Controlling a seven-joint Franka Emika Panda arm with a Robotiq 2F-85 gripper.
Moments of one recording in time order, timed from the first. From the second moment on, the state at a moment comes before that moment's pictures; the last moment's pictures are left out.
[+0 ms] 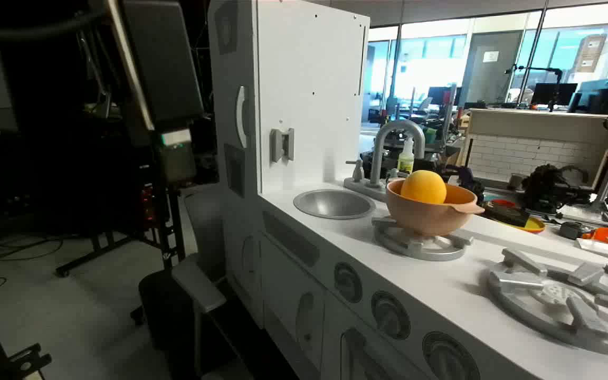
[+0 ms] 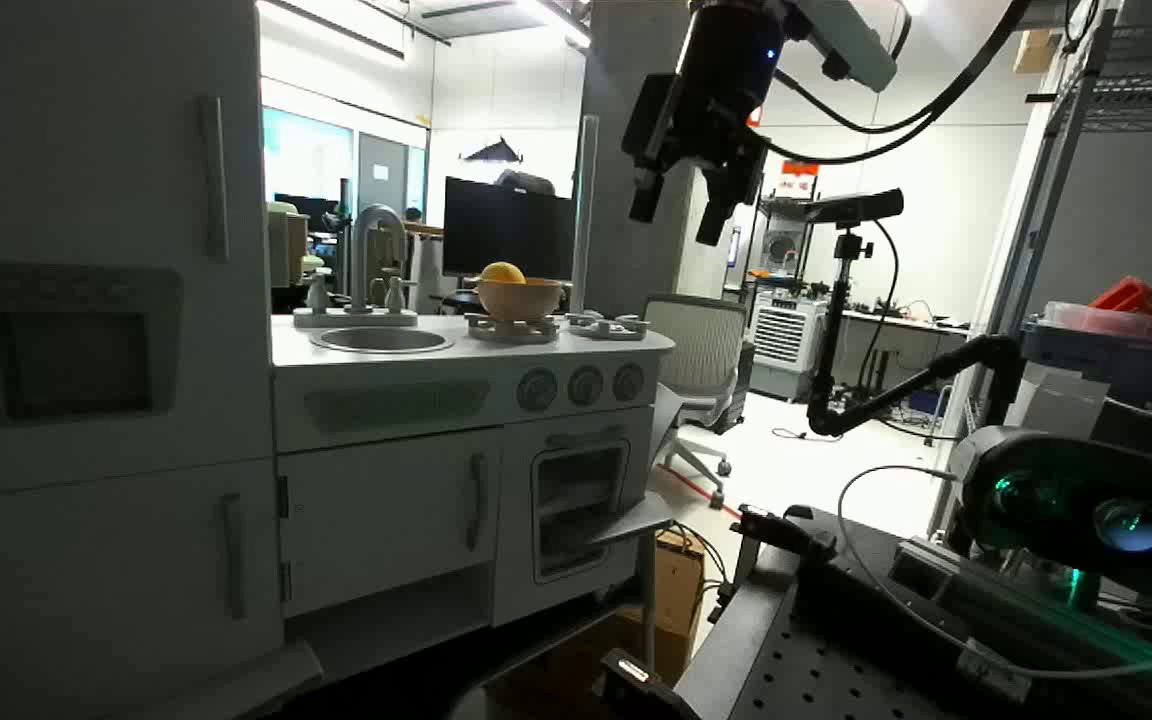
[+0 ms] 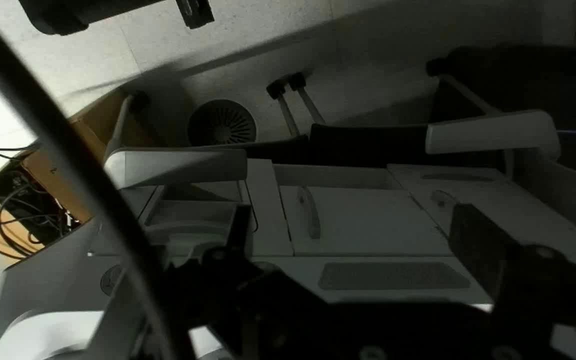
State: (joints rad) arm -0.05 -0.34 -0.08 -2.54 0.06 2.34 0.05
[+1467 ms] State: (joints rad) arm 0.03 -0.02 0.16 -2.06 -0.10 2.34 0.50
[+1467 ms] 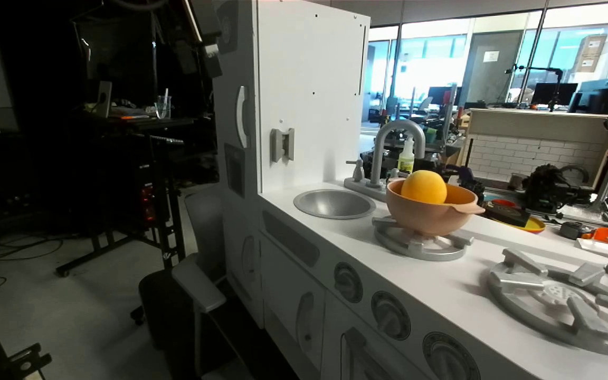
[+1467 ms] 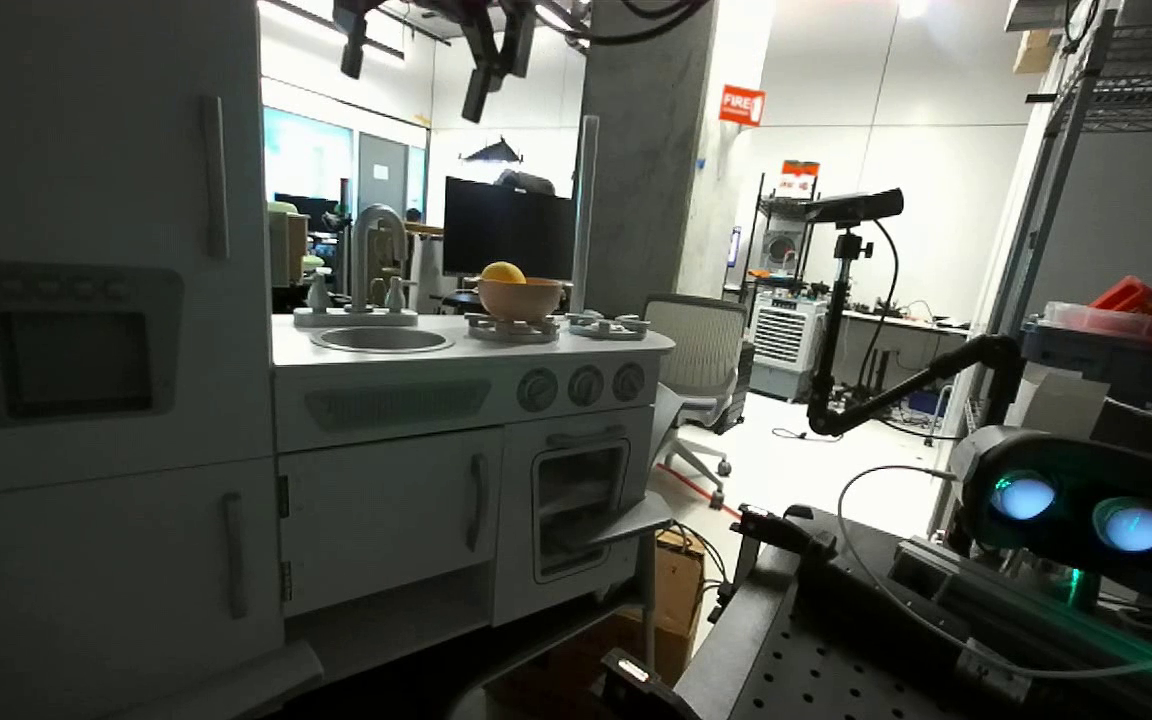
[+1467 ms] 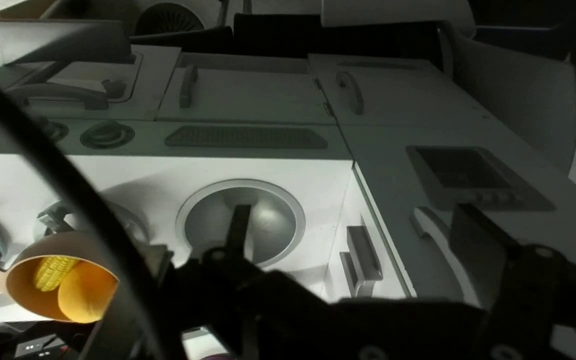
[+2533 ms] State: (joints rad) arm 0.20 0.33 0.08 -1.72 -0.31 2.34 0.71
